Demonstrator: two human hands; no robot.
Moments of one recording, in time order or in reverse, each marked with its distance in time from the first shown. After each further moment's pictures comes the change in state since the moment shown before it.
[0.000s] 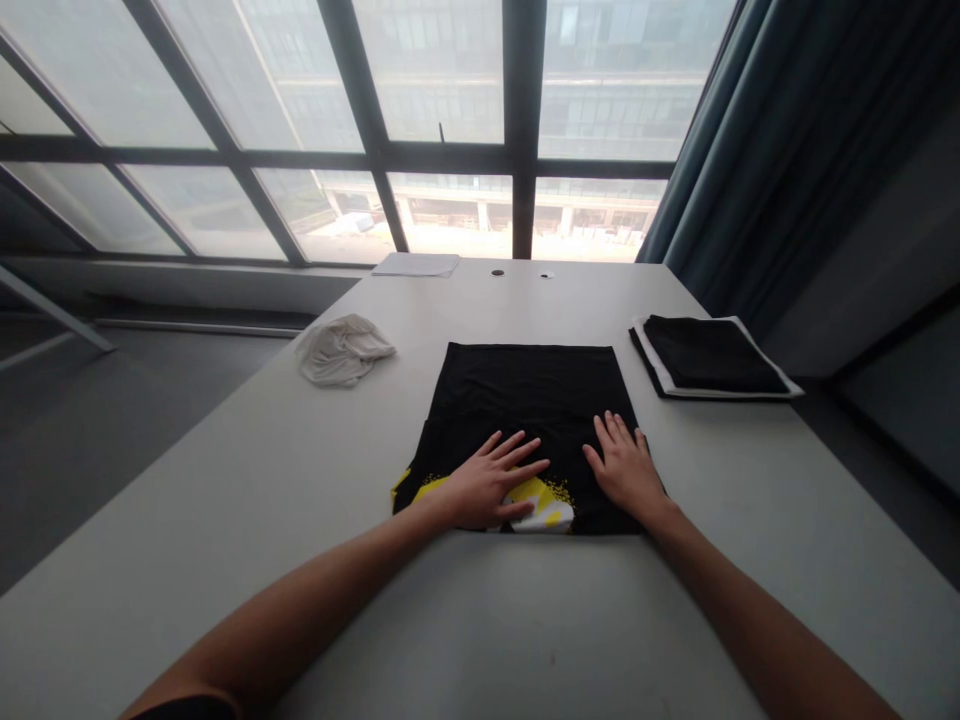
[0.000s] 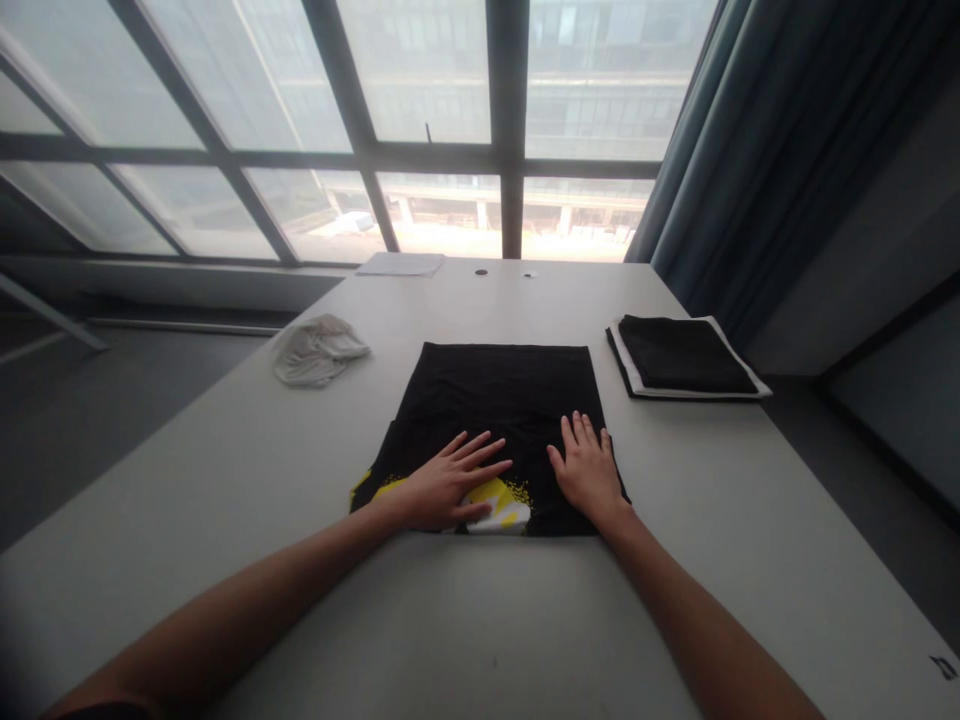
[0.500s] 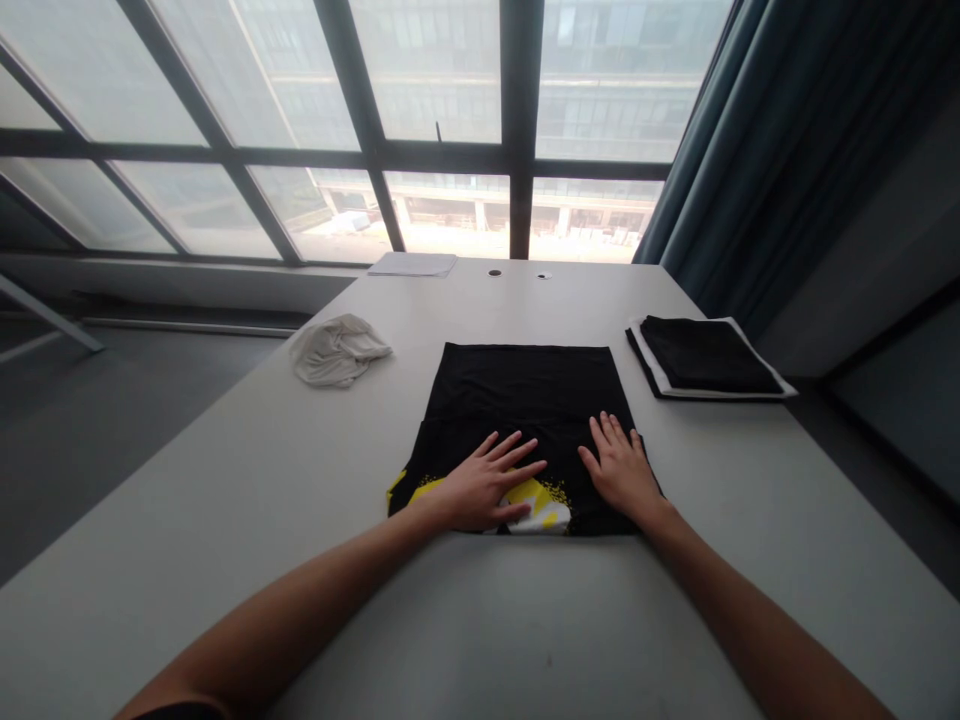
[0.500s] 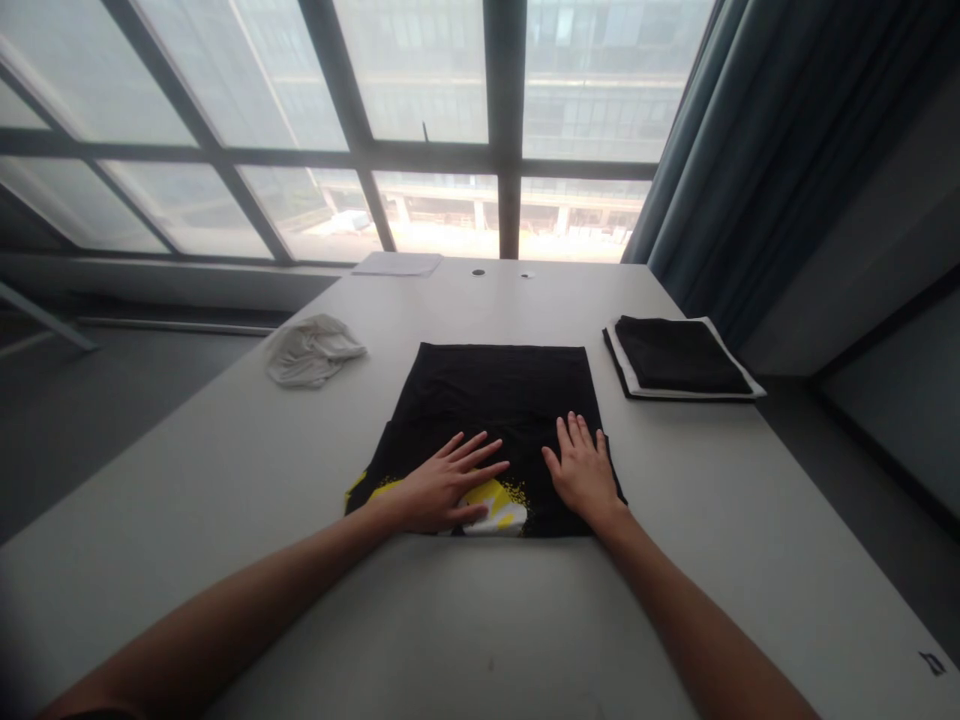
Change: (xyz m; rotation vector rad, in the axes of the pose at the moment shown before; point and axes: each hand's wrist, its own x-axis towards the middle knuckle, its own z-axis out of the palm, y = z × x) left_hand -0.001 -0.001 0.001 -0.004 0.024 0.012; right_hand -0.002 -0.006 -0.006 0.024 -0.042 -0.018
